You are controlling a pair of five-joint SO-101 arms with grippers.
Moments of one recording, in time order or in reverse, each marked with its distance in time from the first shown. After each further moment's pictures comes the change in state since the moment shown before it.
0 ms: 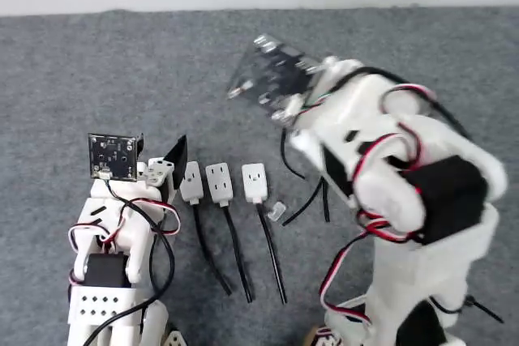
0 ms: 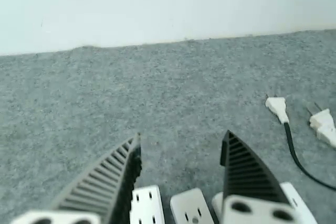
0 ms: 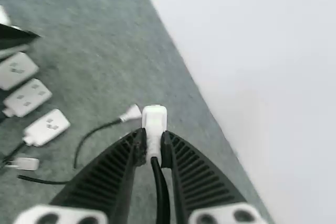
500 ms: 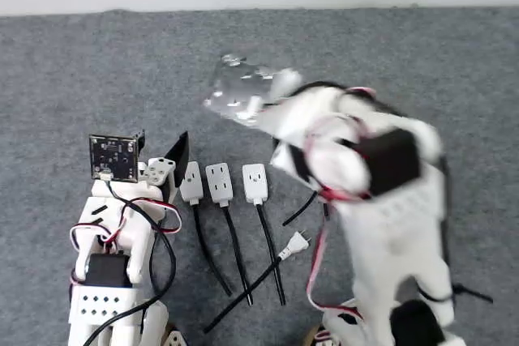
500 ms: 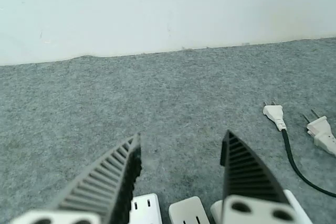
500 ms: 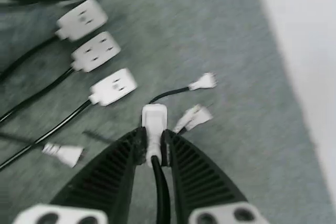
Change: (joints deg) left arm 0.6 0.0 0.5 -2.3 0.0; right arm -4.6 -0.4 19.2 0.0 -0.9
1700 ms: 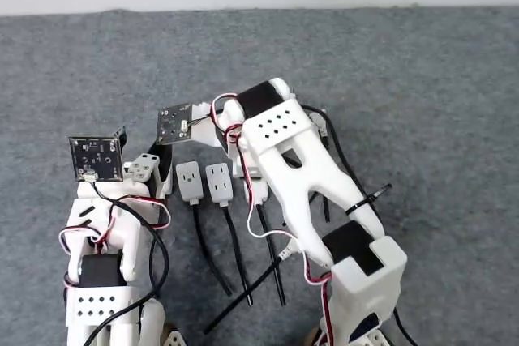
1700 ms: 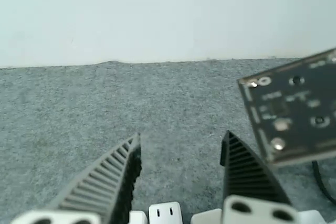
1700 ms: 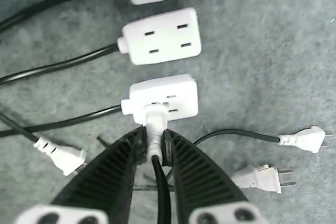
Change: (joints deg) left arm -5.1 0.0 0.0 -2.2 0.1; right arm -5.6 34.7 5.5 -11.3 13.8
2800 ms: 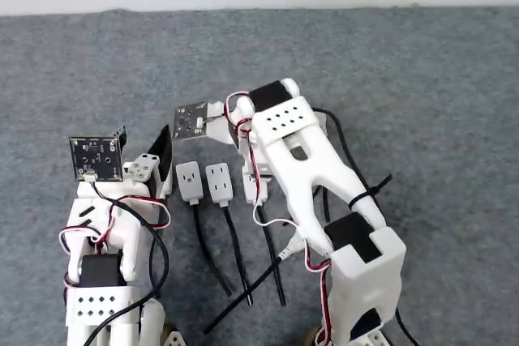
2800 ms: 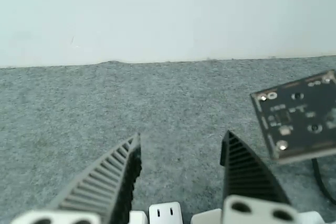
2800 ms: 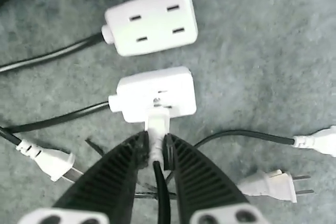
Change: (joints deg) left arm 0.0 0.0 0.0 0.0 0.1; right arm 3.8 4.0 2.9 -3.9 2.8
